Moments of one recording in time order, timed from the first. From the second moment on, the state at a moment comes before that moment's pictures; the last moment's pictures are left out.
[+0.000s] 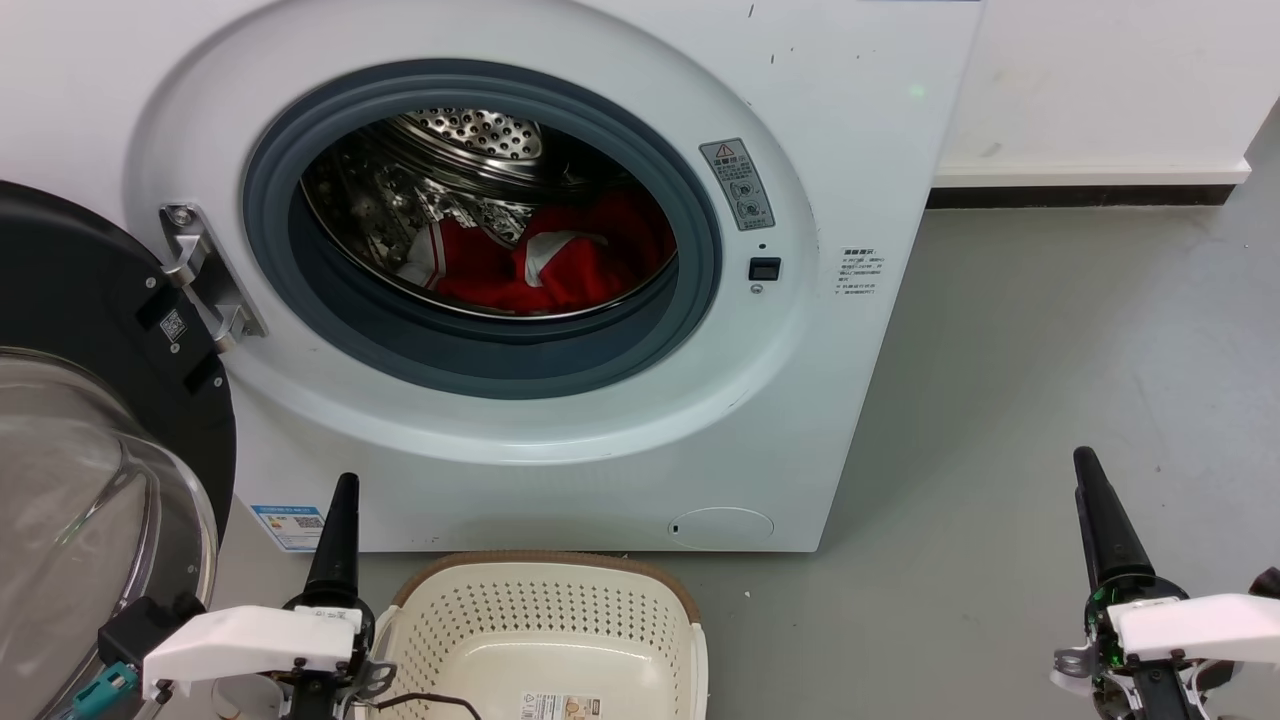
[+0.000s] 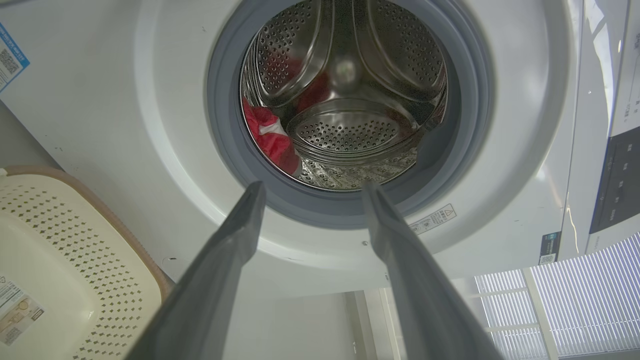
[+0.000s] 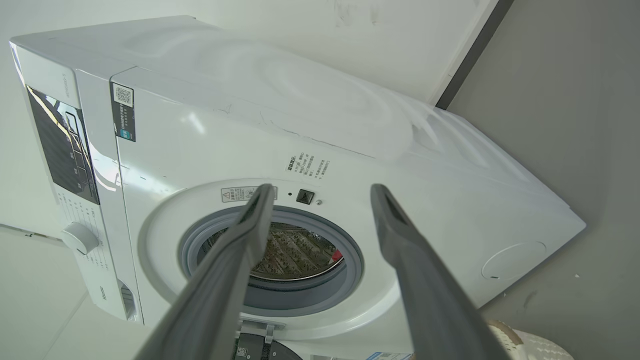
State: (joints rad) left arm -0.05 0.05 0.09 0.16 -1.25 -0.06 0.01; right arm -0.04 -0.05 -0.10 0.17 1.28 0.13 0.00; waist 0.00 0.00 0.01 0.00
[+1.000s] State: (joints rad) left arm -0.02 0.05 0.01 0.08 -0.76 0.06 -0.10; right arm 0.01 -0.05 -0.03 0.02 0.71 0.13 -0.10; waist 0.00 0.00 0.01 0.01
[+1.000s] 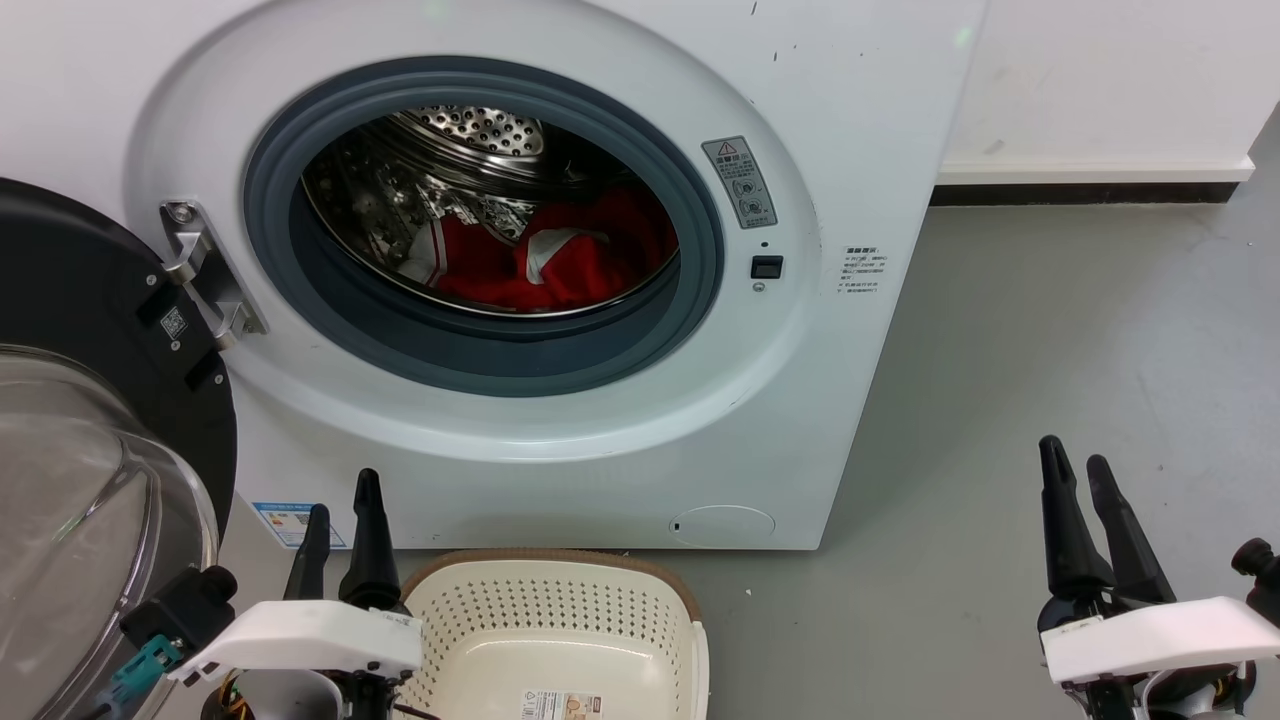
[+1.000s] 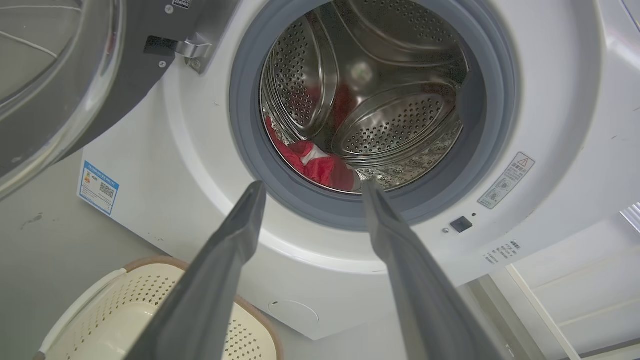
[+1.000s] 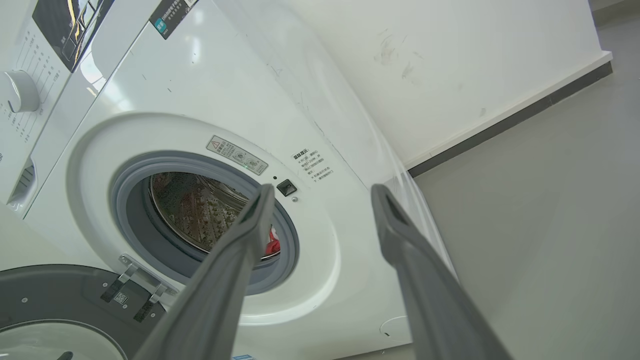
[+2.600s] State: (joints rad) left arm 0.02 0.05 -0.05 0.03 -0.27 0.12 -0.22; right arm 0.07 -0.05 0.01 -0.10 0.14 0.13 -0.22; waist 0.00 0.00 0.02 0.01
